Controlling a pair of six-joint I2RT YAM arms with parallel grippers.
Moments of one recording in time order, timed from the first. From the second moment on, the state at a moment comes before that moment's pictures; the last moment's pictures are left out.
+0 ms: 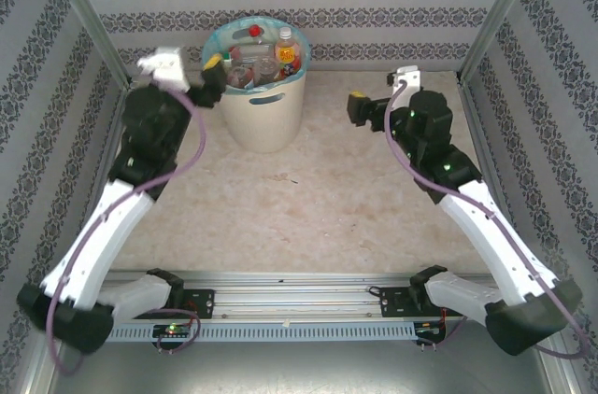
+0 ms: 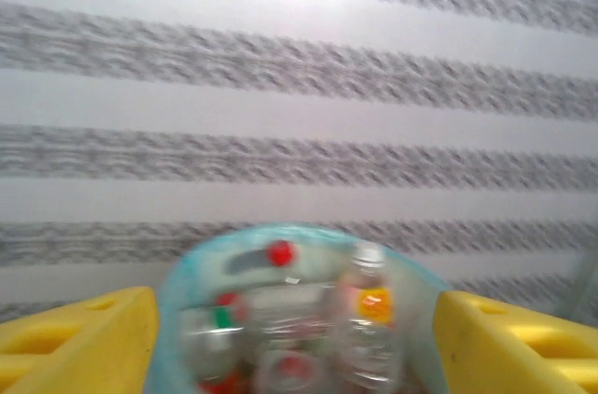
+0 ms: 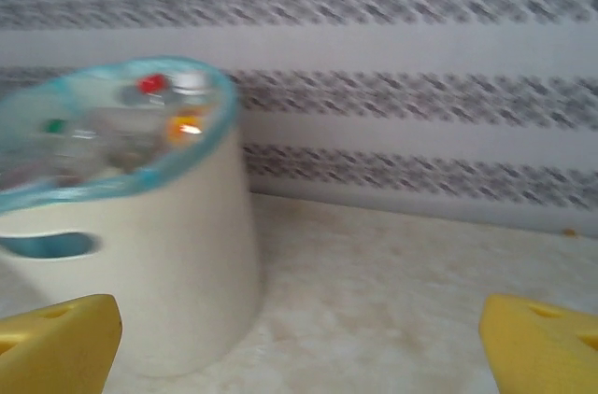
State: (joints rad) left arm -0.33 1.06 1.12 0.05 -0.25 -0.11; right arm 0.34 1.10 1.13 -0.24 0.07 0.13
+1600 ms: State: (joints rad) left arm 0.07 1.59 0.31 0.95 0.01 -0.06; right arm -0.02 1.51 0.39 0.78 -0.02 0.05
